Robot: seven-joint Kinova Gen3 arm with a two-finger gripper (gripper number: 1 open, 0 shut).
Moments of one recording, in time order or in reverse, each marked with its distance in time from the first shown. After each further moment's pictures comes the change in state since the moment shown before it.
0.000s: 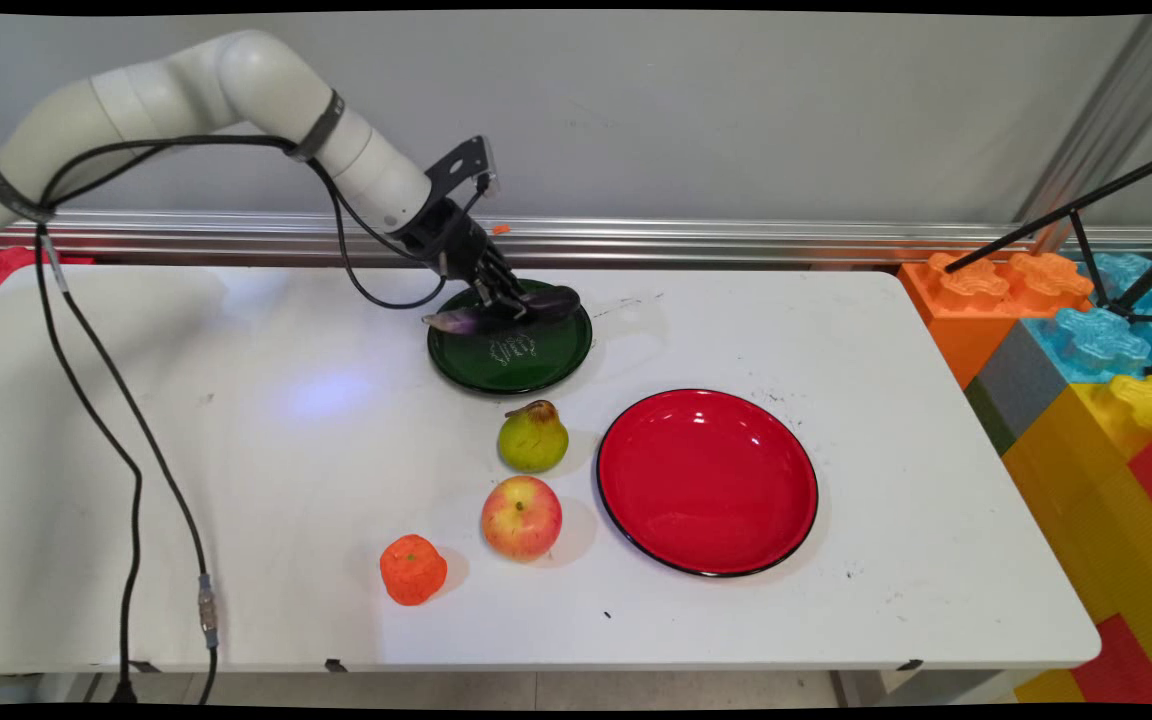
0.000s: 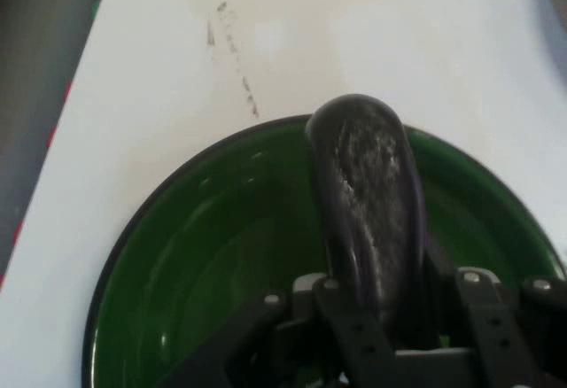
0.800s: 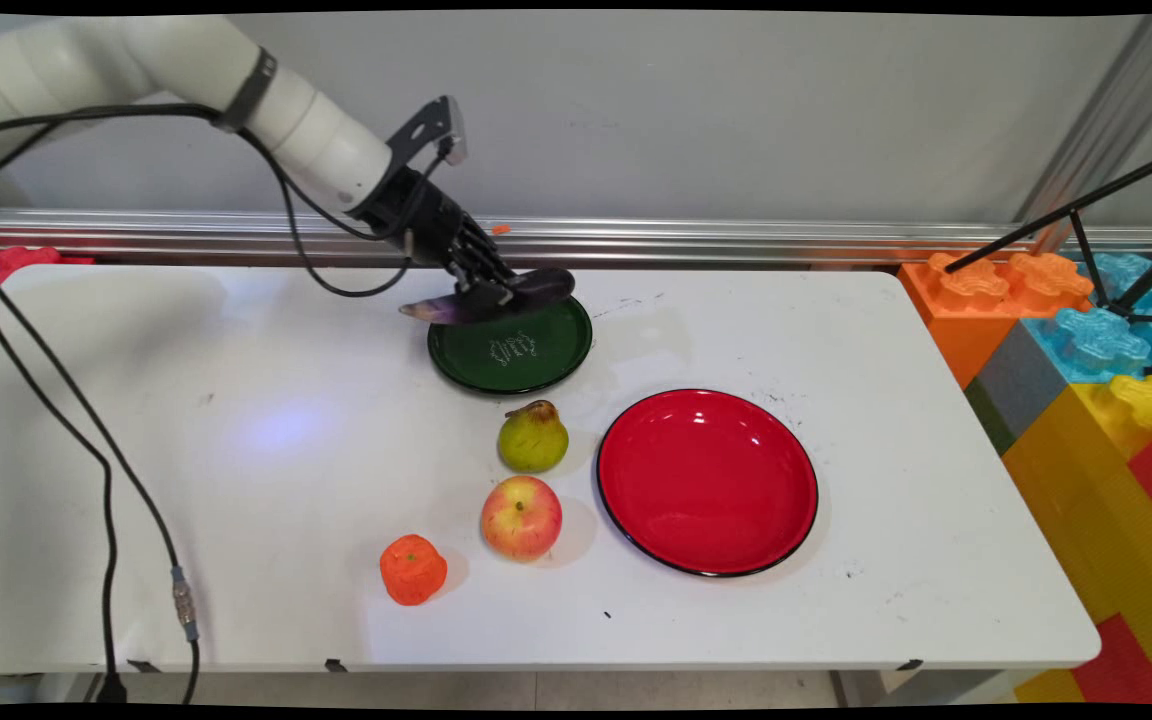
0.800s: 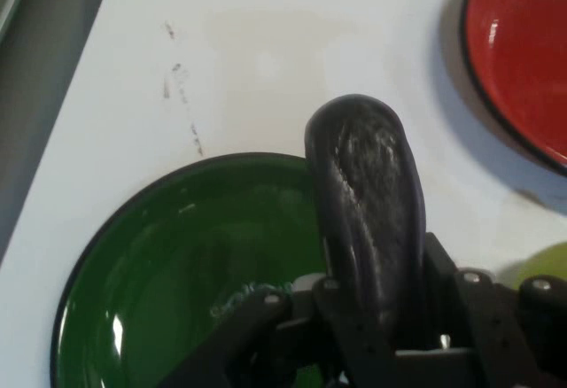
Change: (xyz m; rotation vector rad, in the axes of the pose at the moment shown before) arm 0.006 0.045 -0.064 -0.001 0.060 0.013
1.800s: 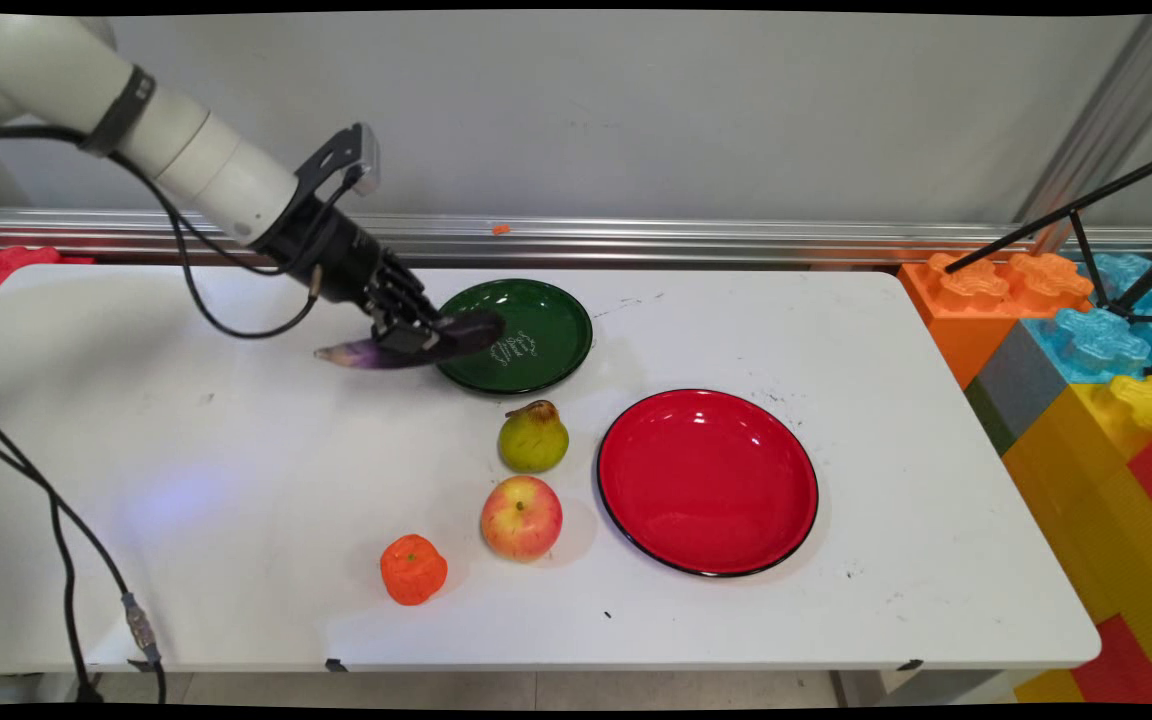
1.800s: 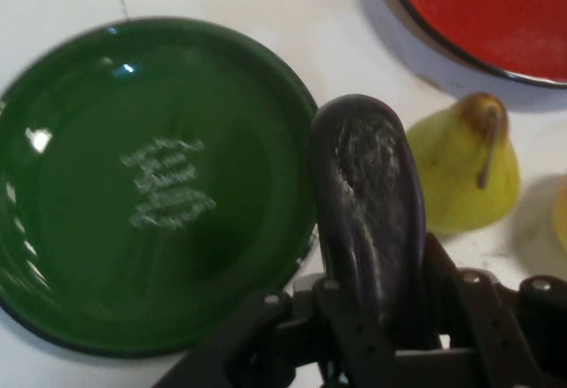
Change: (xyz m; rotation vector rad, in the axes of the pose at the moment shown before) arm -0.054 0.051 -0.048 -0.023 -0.059 -0.083
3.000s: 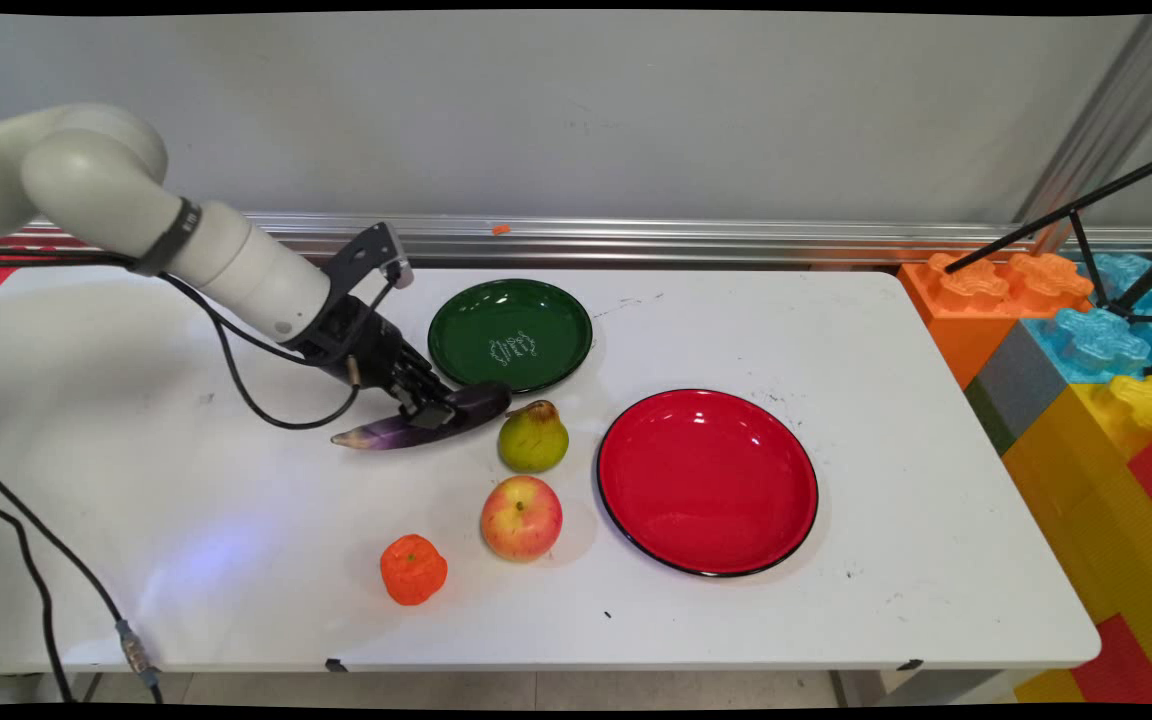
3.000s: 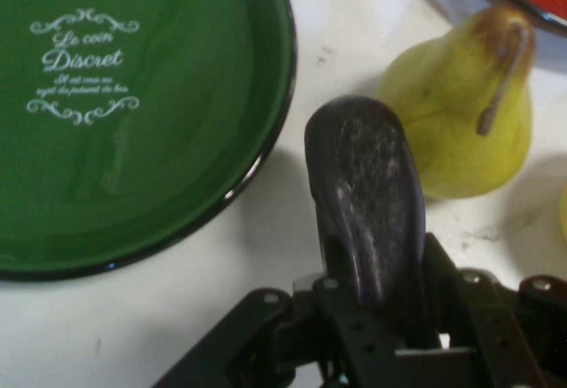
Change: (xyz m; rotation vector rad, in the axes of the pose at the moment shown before) arm -0.032 0.041 0.066 0.041 -0.046 -0.183
